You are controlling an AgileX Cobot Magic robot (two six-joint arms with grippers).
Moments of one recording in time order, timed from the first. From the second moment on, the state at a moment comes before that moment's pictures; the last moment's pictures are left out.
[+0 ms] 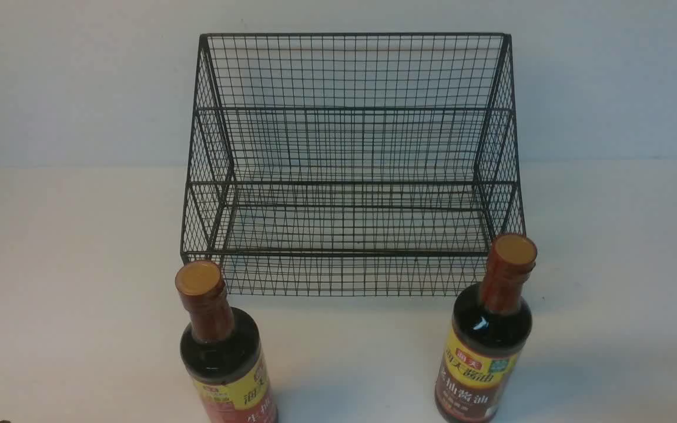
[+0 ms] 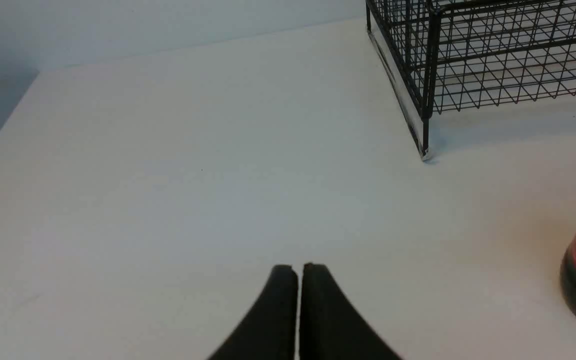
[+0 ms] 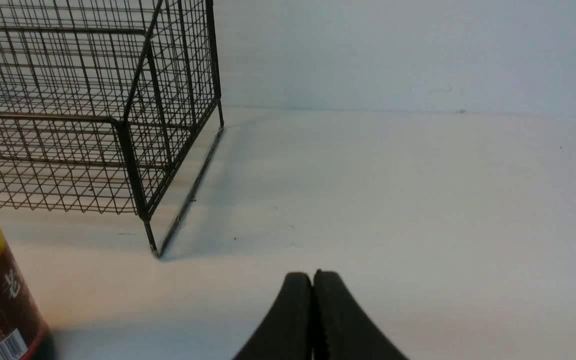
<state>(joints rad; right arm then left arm) 0.05 -0.01 0.03 -0.02 0.36 0.03 -0.05 -0.01 0.02 0.00 0.39 0.10</state>
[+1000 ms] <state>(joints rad) 0.05 -0.01 0.03 -0.02 0.36 0.03 -0.05 -0.01 0.02 0.00 0.39 0.10</state>
